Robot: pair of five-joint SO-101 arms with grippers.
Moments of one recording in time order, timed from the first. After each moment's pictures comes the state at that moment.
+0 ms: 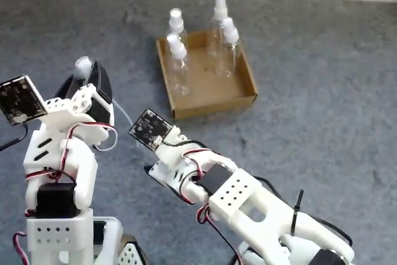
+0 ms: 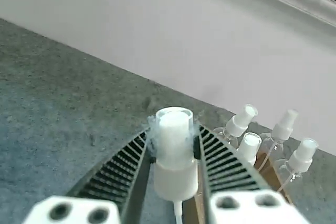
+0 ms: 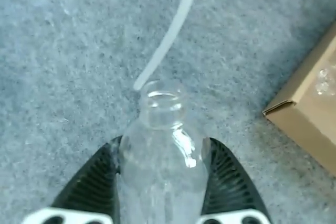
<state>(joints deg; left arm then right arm) -7.6 -73.5 54.6 37.0 26.4 -51.0 -35.2 57.5 30.2 11.1</state>
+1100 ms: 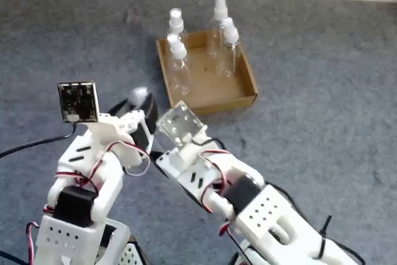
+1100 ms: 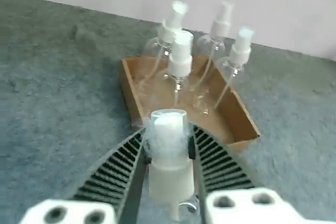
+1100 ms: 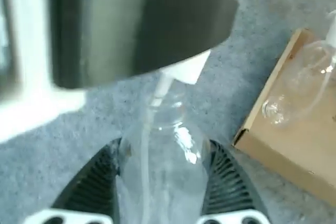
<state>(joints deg) 8.0 -74.3 59.7 47.1 24.8 -47.9 -56.5 63.0 30.2 4.7</state>
